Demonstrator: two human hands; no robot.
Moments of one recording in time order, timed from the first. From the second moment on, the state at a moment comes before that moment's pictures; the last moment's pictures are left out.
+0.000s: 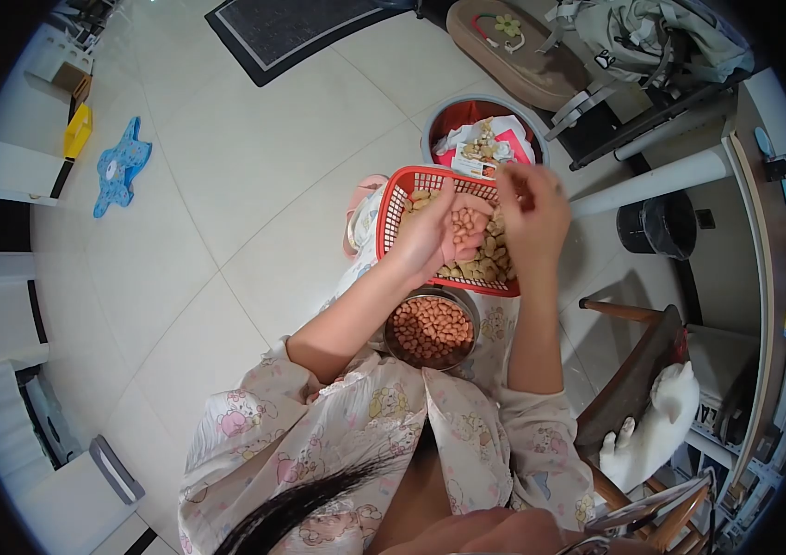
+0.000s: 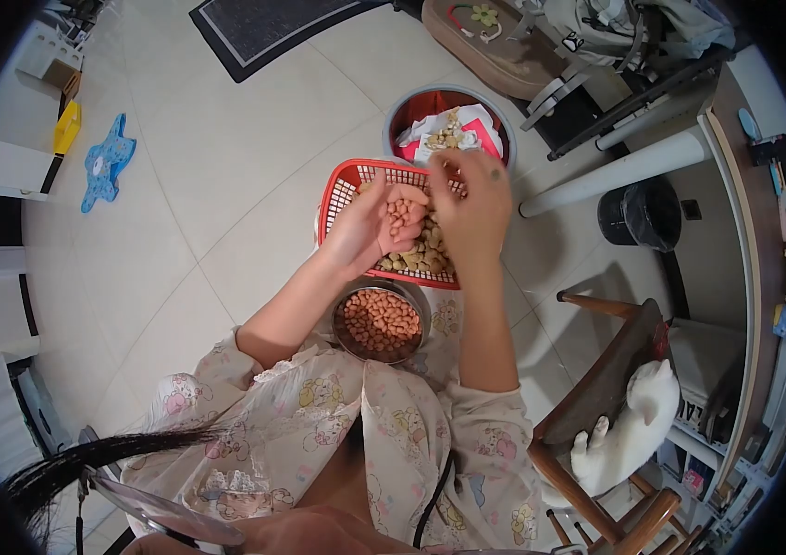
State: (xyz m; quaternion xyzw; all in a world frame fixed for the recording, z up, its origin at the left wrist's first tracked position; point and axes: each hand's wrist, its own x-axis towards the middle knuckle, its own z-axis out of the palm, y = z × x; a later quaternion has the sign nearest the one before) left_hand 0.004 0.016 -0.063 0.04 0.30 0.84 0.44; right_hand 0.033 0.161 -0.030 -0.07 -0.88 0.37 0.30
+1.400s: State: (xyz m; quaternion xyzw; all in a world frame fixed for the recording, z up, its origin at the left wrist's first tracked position) left_hand 0.092 -0.051 -0.093 0.06 0.41 0.64 0.65; right_hand 0.126 0.128 0.061 0.37 -0.37 0.85 -0.12
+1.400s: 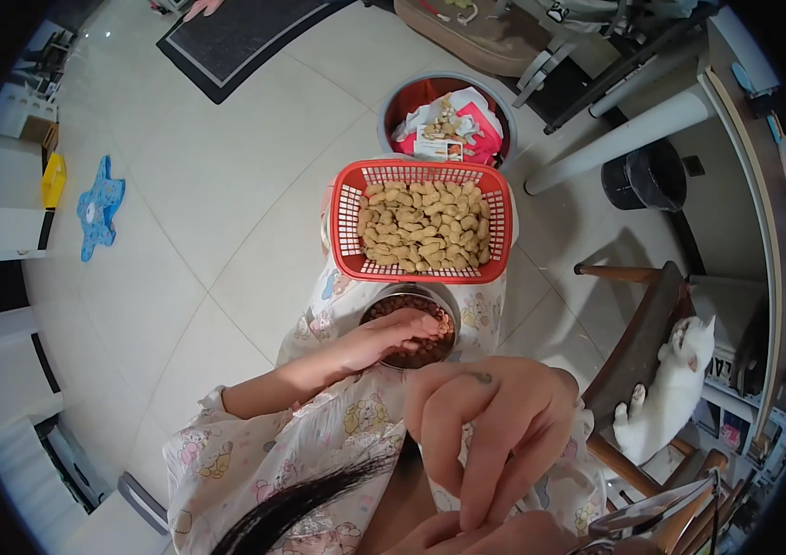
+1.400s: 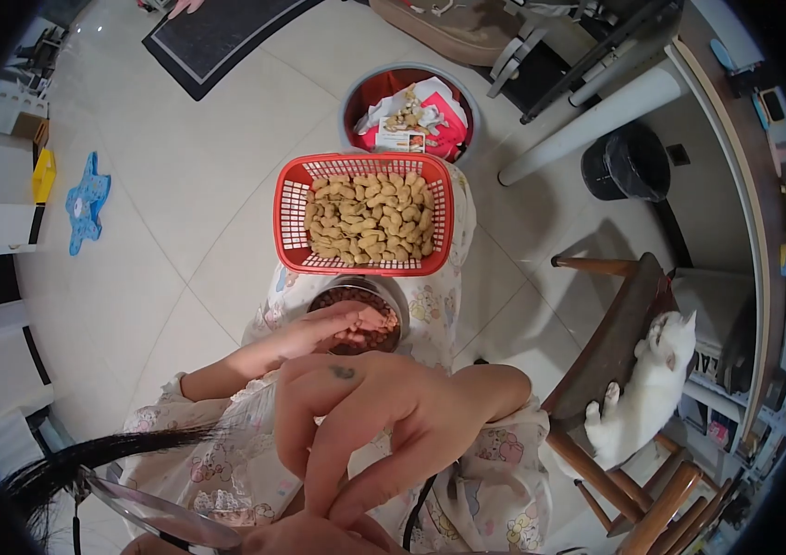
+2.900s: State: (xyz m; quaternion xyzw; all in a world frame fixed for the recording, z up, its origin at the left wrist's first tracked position) left_hand -0.102 0.044 -0.055 0.33 0.81 0.48 0.10; right_hand 0.060 0.153 -0.030 0.05 -0.96 0.28 0.07
